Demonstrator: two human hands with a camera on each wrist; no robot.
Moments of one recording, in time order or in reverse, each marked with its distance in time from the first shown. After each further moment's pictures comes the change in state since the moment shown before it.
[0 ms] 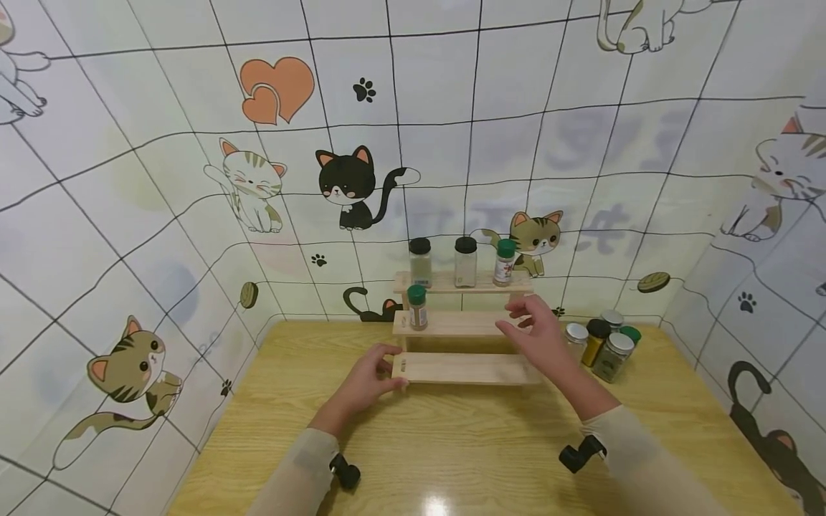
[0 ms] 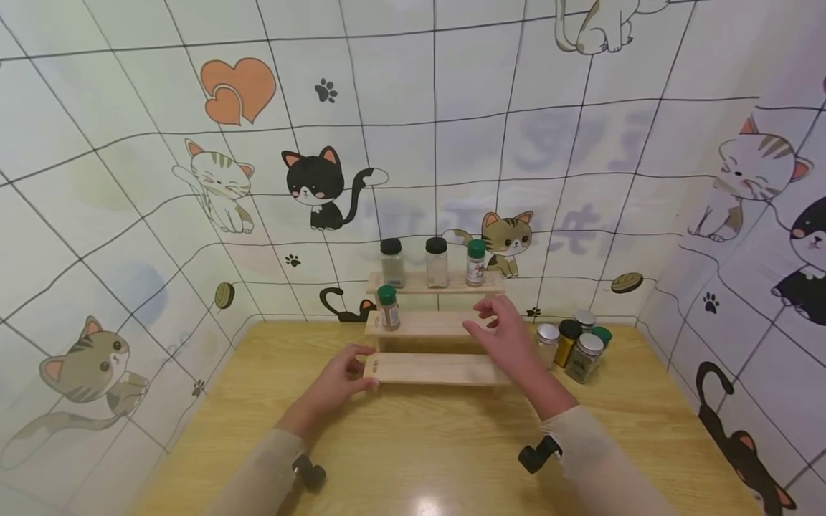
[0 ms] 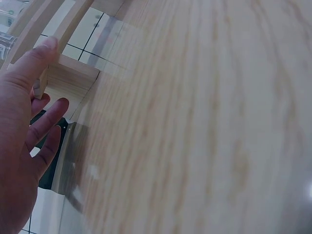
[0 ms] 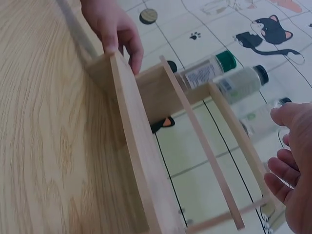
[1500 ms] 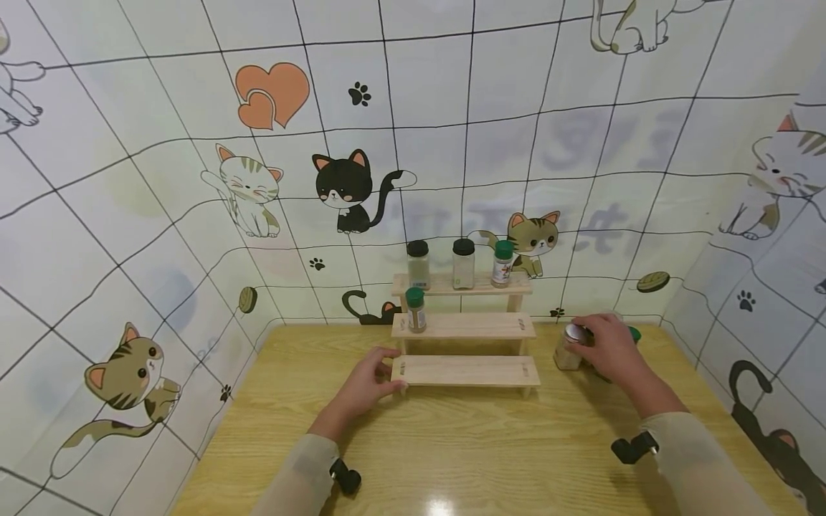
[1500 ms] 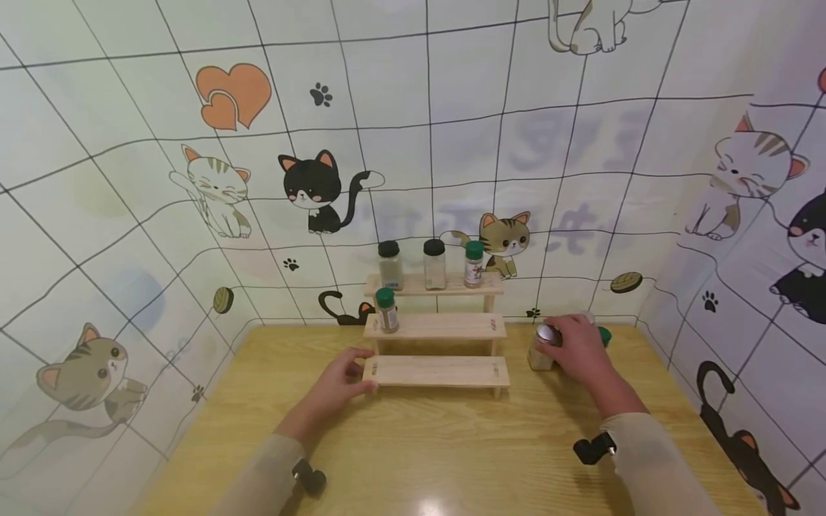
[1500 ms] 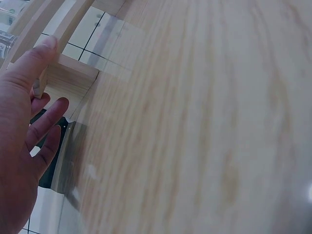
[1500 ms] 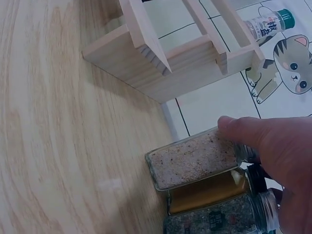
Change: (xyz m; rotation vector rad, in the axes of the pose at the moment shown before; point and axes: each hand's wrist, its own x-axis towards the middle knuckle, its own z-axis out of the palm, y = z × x) left_hand -0.001 0.002 0.001 0.001 0.023 0.006; right_hand -0.021 0.095 -0.099 -0.524 -0.215 0.144
